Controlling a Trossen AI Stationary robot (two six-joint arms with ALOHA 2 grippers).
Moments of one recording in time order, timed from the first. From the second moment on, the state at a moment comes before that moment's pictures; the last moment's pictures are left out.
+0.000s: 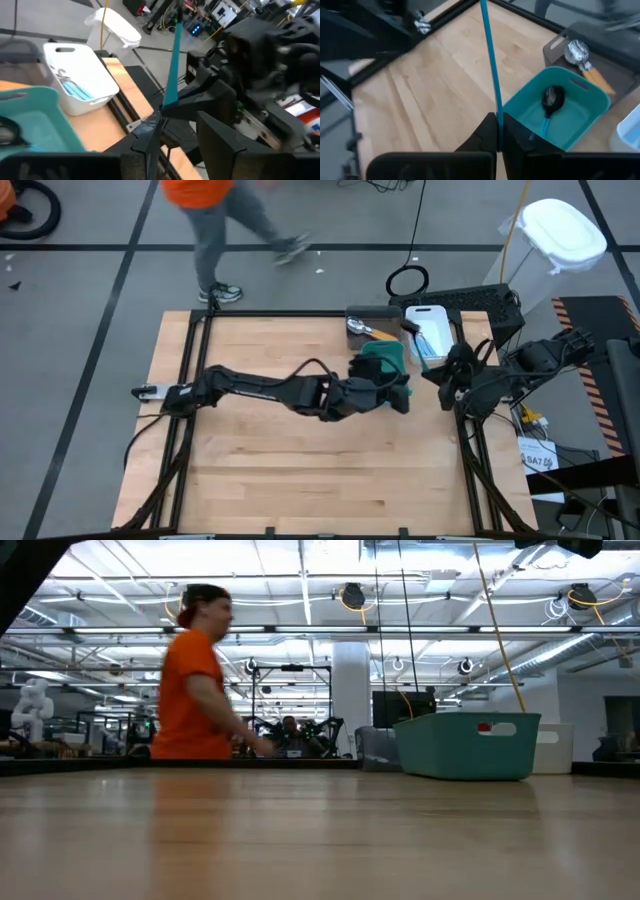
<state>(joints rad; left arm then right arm) -0.19 2.24 2.36 -0.37 -0.67 -0.89 0.47 0.79 1.12 -1.16 0.65 0.96</state>
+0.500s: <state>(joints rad) -0.18 2.02 2.36 -0.70 -0.45 -0.52 0.47 0.70 1.12 -1.18 0.60 1.22</state>
